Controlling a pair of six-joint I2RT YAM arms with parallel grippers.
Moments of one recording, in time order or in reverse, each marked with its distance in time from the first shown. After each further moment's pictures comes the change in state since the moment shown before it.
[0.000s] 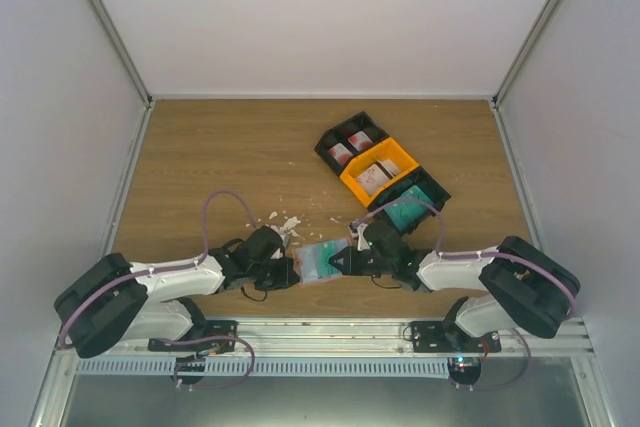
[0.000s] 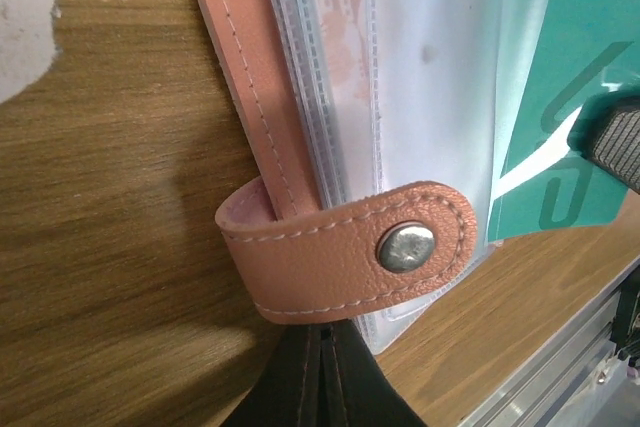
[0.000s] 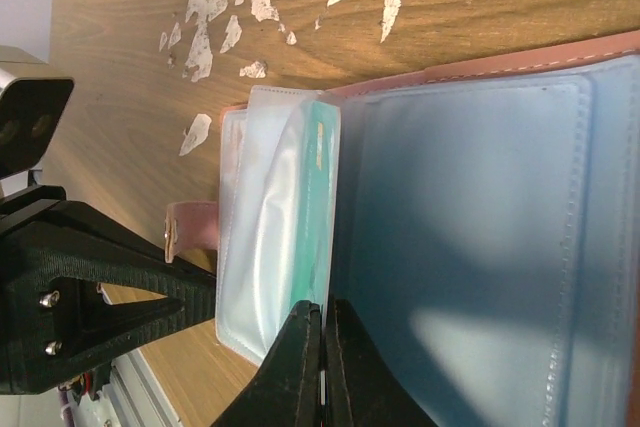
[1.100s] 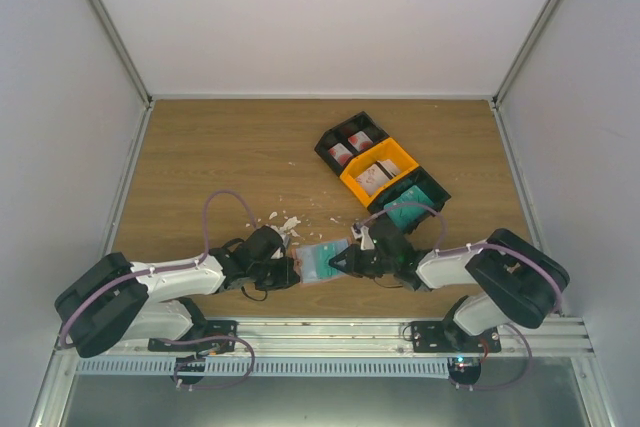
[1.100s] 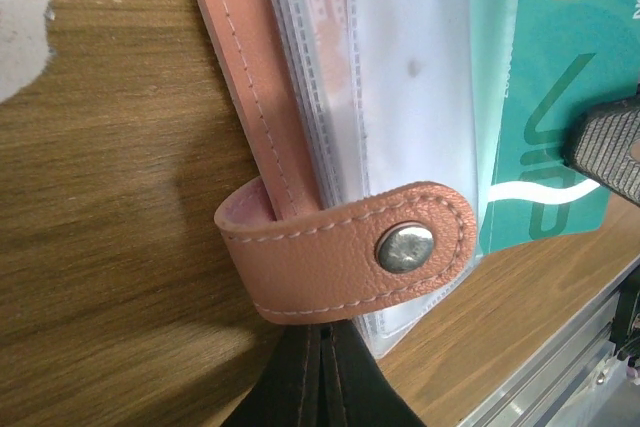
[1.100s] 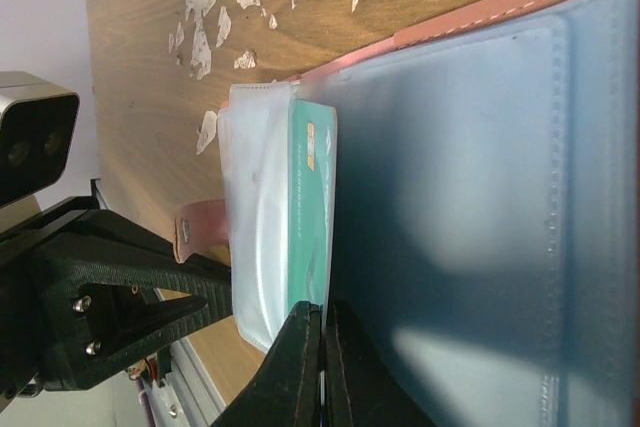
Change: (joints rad) left arm 0.000 0.005 0.004 0.002 0.002 0.000; right arm -0.062 0.074 -0.039 0.129 -0.138 0.124
